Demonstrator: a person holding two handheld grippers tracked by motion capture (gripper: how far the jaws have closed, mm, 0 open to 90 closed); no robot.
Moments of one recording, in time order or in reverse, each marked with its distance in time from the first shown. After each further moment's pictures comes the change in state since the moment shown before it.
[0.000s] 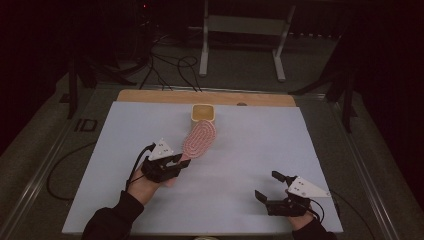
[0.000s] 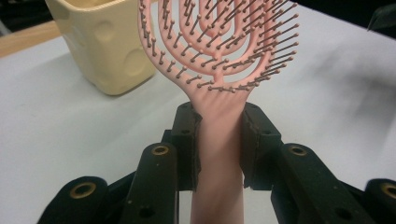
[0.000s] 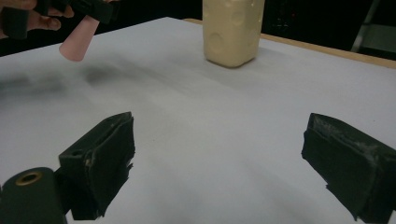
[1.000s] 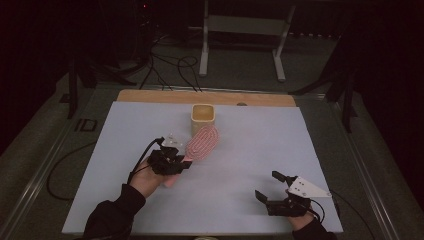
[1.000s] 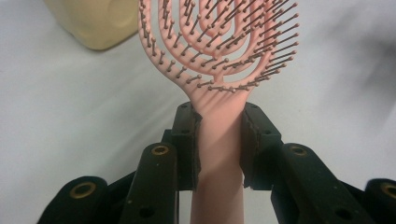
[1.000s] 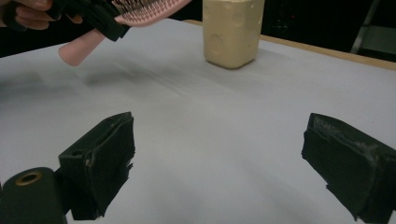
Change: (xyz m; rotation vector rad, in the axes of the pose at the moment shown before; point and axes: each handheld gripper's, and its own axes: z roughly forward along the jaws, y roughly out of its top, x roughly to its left) left arm 0.011 0.019 0.019 0.232 -0.056 -0.071; right arm 0.000 0.000 -0.001 -0.001 -0.001 0.000
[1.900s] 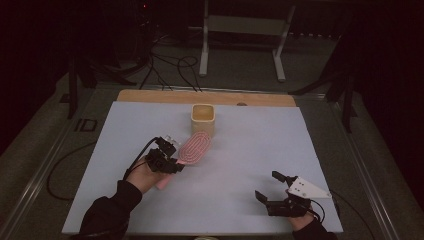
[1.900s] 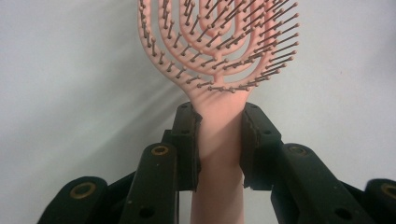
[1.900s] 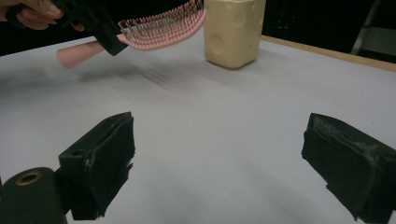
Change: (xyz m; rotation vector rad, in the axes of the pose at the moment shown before) left arm 0.016 -0.001 0.009 0.203 0.043 -0.041; right arm 0.001 0.000 -0.001 -0.001 0.002 -0.005
